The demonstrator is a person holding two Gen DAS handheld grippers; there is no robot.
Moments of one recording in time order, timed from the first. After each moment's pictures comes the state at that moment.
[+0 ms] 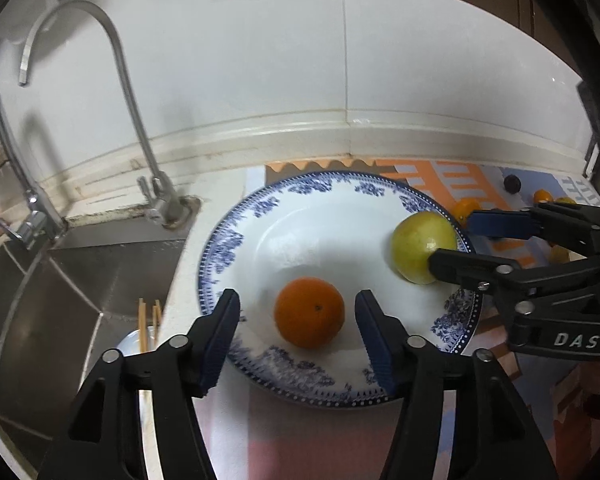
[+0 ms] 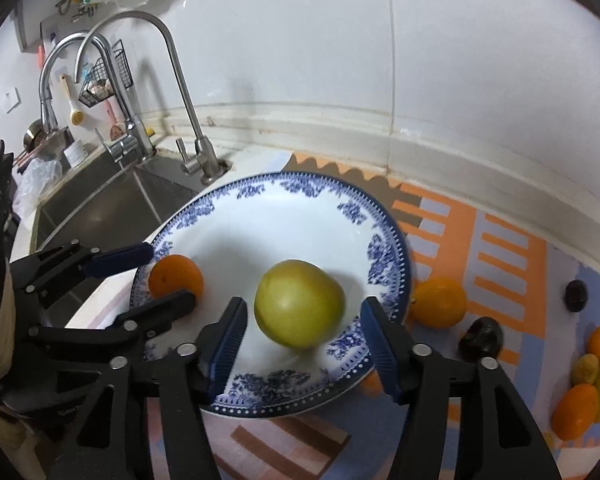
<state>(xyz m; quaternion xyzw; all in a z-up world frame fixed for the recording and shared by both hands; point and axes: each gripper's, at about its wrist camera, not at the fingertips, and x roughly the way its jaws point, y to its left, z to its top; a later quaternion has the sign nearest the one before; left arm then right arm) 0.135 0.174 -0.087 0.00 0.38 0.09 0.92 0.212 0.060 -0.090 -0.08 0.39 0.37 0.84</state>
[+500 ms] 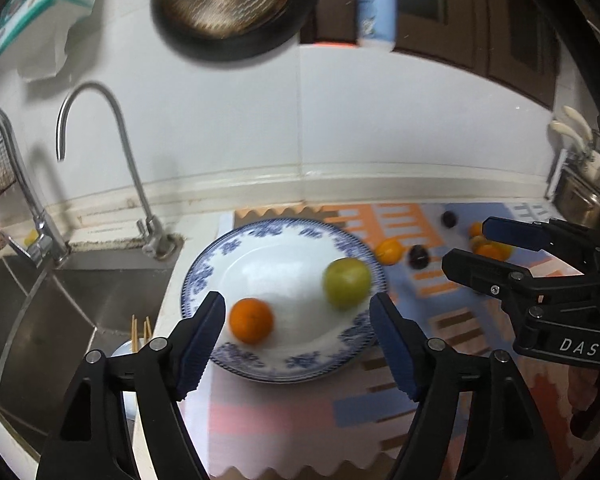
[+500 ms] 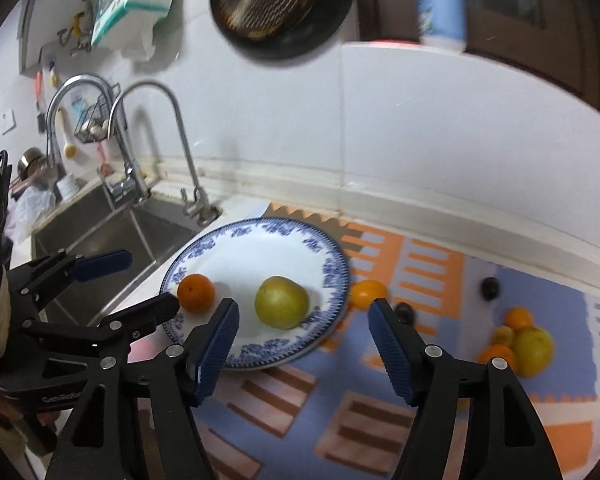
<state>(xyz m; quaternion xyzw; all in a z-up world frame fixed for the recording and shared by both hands) 0.092 0.124 -0.028 0.00 0.33 0.06 0.94 0.157 -0.011 -0.027 -0.05 0.32 0.32 0.89</state>
